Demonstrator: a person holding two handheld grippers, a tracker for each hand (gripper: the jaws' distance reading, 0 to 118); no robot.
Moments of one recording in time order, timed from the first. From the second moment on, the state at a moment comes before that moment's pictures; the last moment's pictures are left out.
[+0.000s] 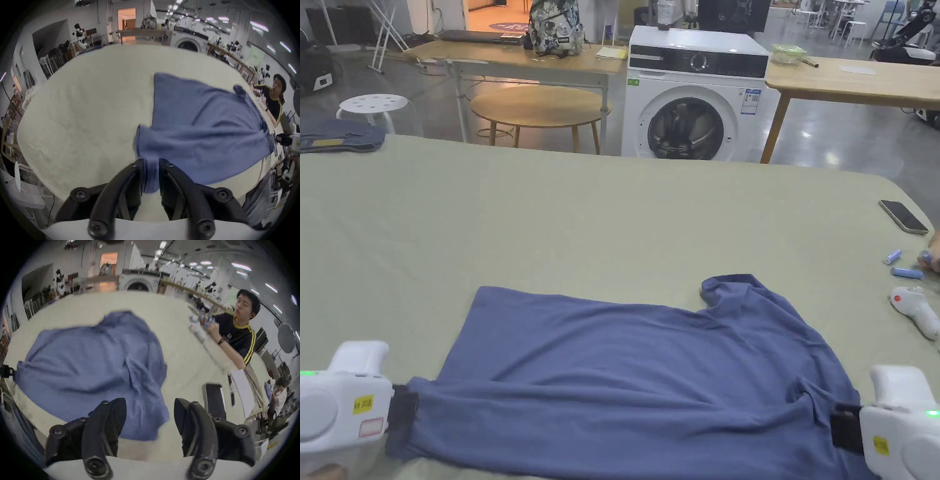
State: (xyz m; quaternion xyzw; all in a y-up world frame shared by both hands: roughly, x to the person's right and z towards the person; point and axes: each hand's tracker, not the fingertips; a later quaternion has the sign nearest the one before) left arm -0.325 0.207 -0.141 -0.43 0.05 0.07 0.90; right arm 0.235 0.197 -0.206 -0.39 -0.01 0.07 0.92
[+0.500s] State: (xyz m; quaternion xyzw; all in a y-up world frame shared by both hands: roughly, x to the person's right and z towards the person) left arm -0.259 0.259 -0.146 -0.15 0.10 -0.01 0.98; right arm 0.119 0.239 -0.202 -0.14 0.05 0.02 0.99
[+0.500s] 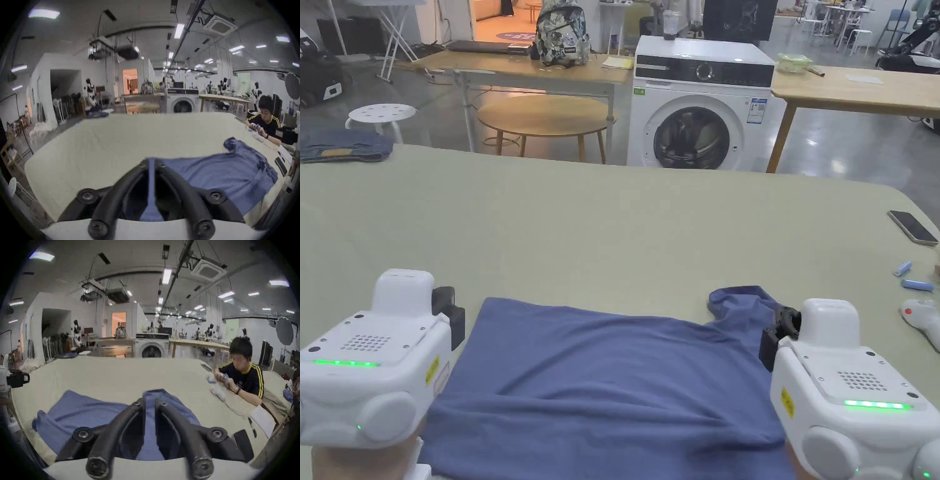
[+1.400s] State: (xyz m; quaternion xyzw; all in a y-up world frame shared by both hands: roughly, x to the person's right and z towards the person) left arm -0.377 0.195 -0.425 -0.48 0.01 0.15 0.86; right arm 0.120 0.196 -0.272 -0.23 0.06 0.02 0.97
